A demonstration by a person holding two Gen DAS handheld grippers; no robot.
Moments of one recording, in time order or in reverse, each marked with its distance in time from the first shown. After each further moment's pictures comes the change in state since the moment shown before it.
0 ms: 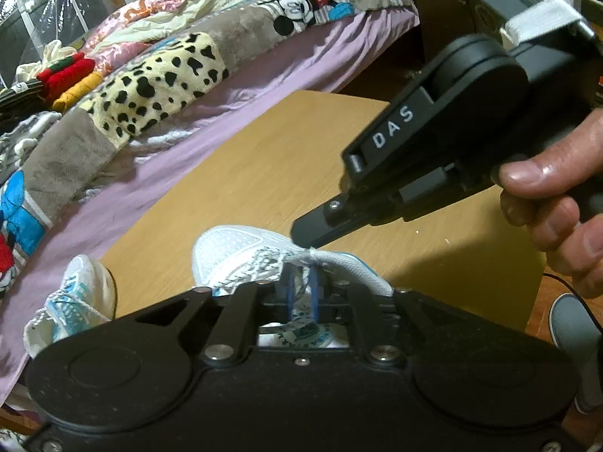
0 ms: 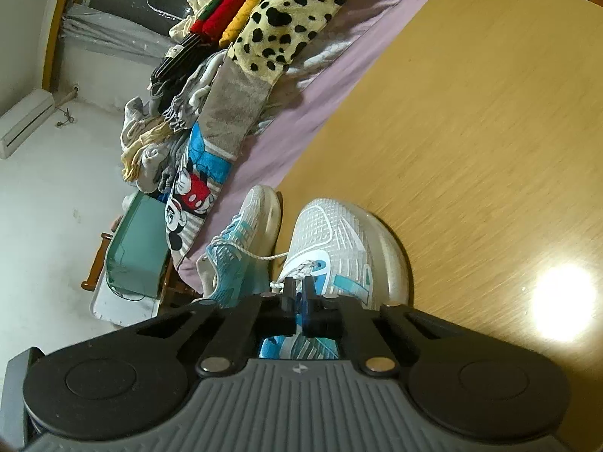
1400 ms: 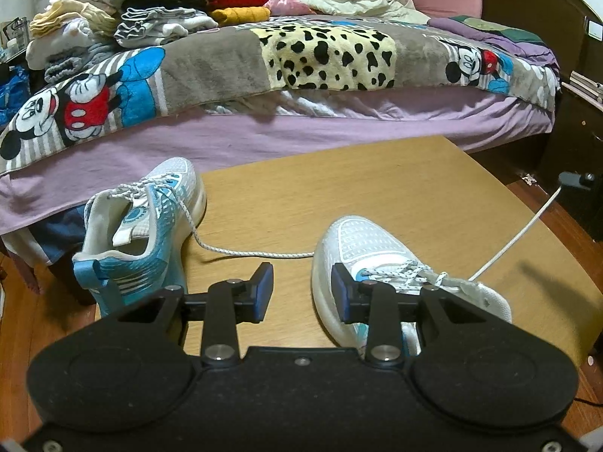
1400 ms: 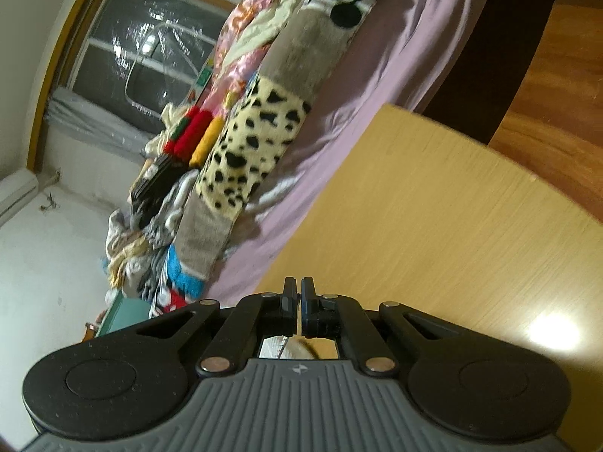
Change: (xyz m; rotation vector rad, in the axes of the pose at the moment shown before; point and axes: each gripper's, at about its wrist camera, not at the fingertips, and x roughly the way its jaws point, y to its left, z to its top) left arm -0.012 0.080 -0.034 -0.540 -0.011 0.181; right arm -0.113 -0.047 0.067 0.072 -0.320 -0.078
